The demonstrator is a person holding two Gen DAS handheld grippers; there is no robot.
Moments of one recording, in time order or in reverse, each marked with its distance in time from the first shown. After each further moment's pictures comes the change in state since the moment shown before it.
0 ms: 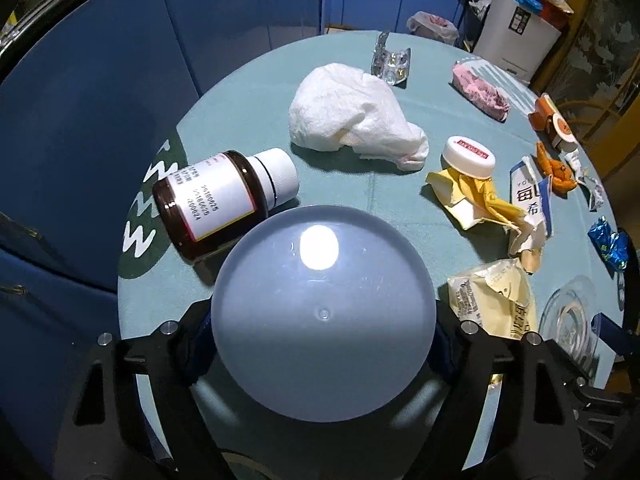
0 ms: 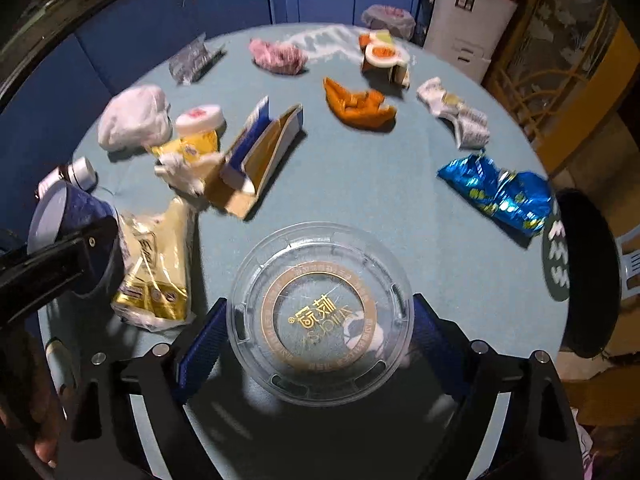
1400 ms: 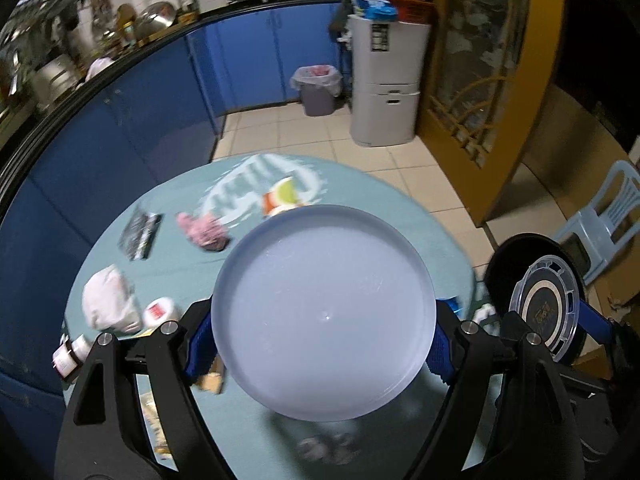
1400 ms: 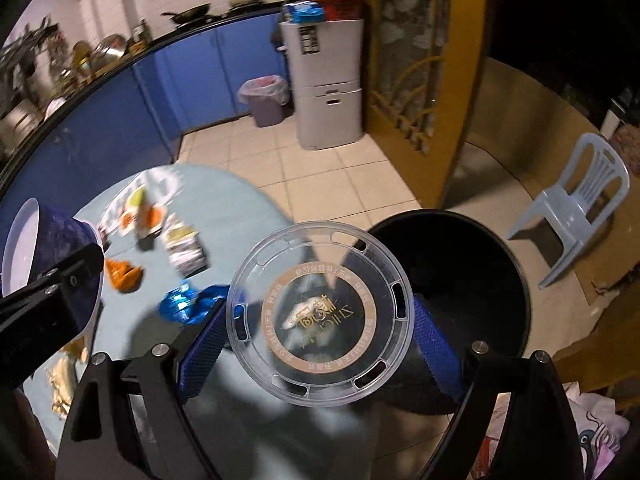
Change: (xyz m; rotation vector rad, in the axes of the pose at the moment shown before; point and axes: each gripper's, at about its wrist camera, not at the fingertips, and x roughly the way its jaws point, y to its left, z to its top) left arm -0.067 -0.271 0.040 0.349 -0.239 -0.108; right arm -0.046 -0.217 0.008 0.376 -0.252 -0.143
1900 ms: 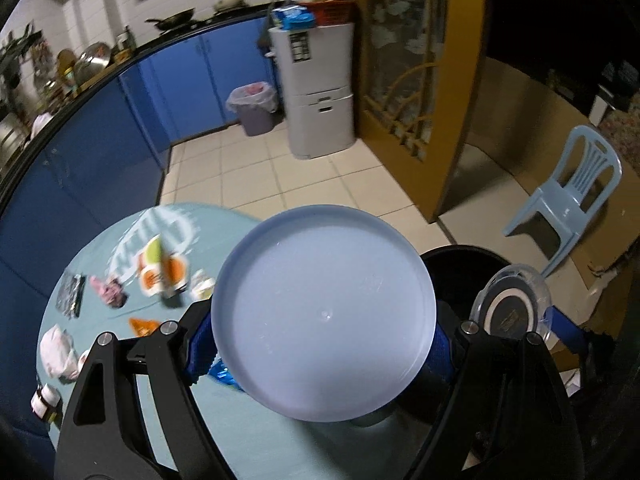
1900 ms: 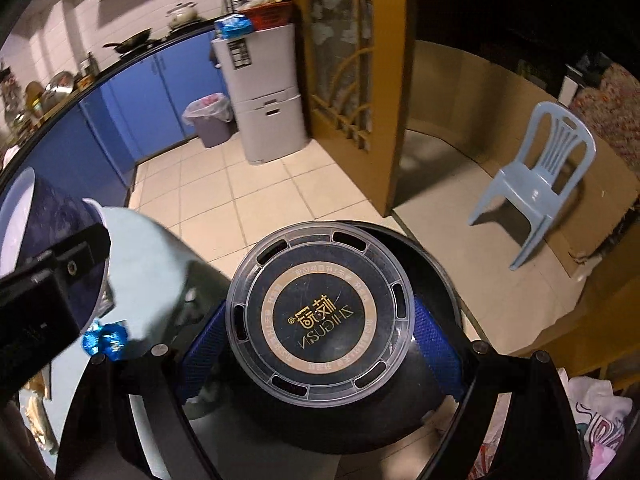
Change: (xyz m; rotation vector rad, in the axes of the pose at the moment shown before) left arm 0.006 -0.128 0.029 0.160 -0.040 -0.119; right arm 0.016 -0.091 0.011 0.140 -0.023 -0.105
